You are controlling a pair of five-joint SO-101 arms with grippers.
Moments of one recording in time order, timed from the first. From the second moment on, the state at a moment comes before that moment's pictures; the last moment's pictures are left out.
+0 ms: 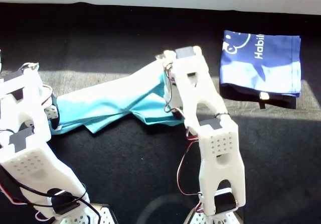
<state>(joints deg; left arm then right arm) -33.5 27.6 2.8 72.0 -5.1 -20.3 43.4 -30.5 100.3 13.1</state>
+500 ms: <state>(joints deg) -33.5 27.6 2.8 72.0 -5.1 -20.3 11.3 -5.0 96.5 21.2</state>
